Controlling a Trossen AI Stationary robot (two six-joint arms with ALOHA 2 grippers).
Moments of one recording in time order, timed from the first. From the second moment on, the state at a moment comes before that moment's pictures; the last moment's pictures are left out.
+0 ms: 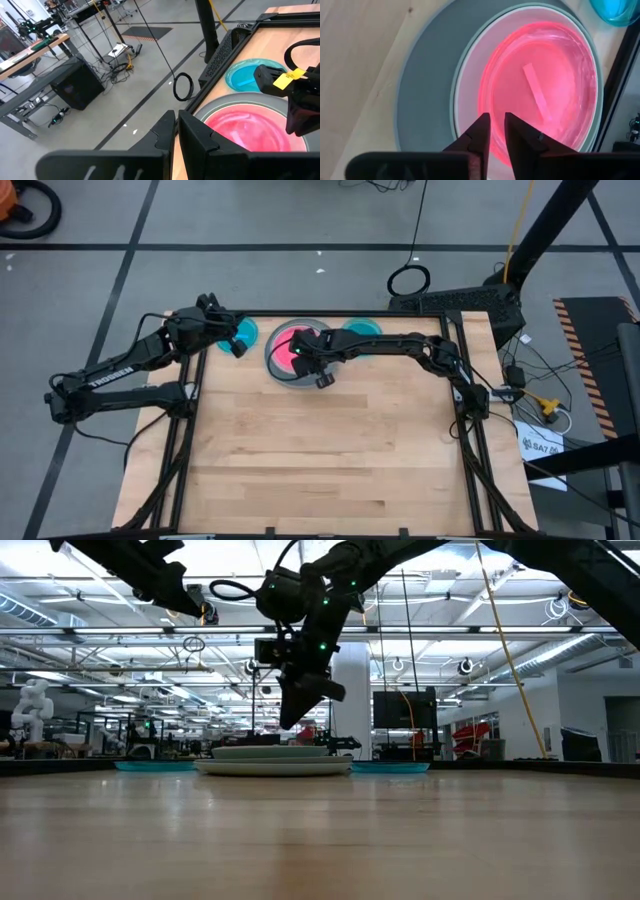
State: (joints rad) left arm 0.49 0.77 0.76 -0.32 -0.31 0.25; right arm -0.21 2.20 1.85 -0.75 0.16 -0.73
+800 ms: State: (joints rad) left arm 0.48 0.77 0.76 -0.34 -0.31 0.13; right arm -0.28 1.99 1.72 -0.94 0.13 -0.39
